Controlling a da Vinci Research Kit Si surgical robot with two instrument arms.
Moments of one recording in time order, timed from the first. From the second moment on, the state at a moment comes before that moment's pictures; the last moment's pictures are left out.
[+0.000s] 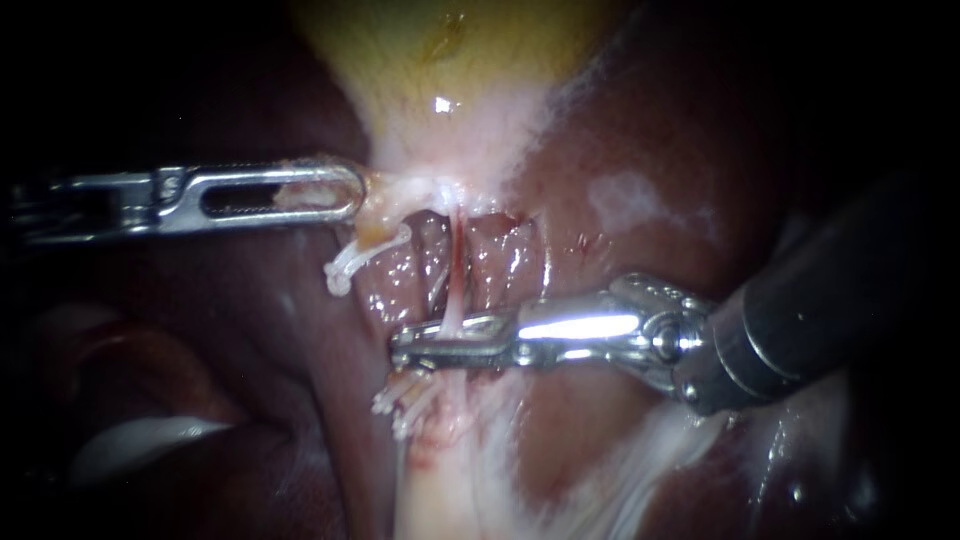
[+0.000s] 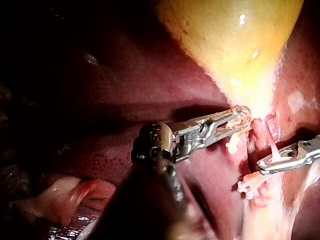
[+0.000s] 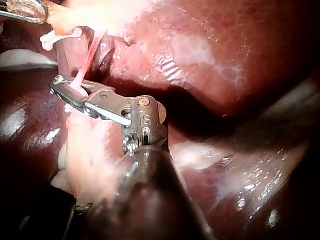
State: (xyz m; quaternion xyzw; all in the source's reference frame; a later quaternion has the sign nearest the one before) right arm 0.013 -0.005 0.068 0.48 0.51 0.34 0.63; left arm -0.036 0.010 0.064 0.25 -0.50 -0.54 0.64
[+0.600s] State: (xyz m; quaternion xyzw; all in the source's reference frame) right arm 0.013 -0.005 0.068 0.40 0.55 0.32 0.66; left arm -0.036 0.010 0.064 0.25 -0.50 -0.54 0.64
